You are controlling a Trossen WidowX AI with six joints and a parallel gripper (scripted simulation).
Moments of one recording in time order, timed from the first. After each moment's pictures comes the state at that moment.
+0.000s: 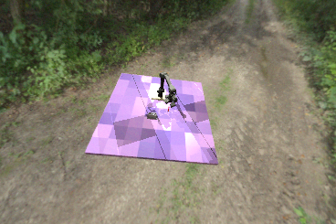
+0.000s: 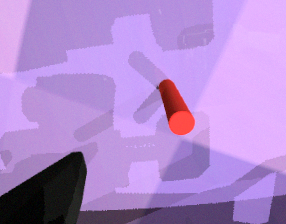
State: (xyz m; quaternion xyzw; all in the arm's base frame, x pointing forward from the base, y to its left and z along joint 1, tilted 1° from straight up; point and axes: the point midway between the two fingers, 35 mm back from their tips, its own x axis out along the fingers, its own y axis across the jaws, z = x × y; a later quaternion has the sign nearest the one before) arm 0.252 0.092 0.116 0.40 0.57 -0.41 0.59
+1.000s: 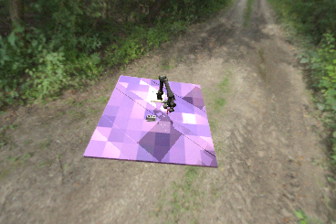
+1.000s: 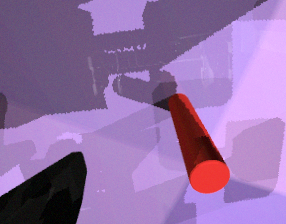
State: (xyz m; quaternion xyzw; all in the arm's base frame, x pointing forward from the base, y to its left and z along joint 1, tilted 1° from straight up) arm 0.254 0.092 0.066 0.41 0.57 -0.41 0.59
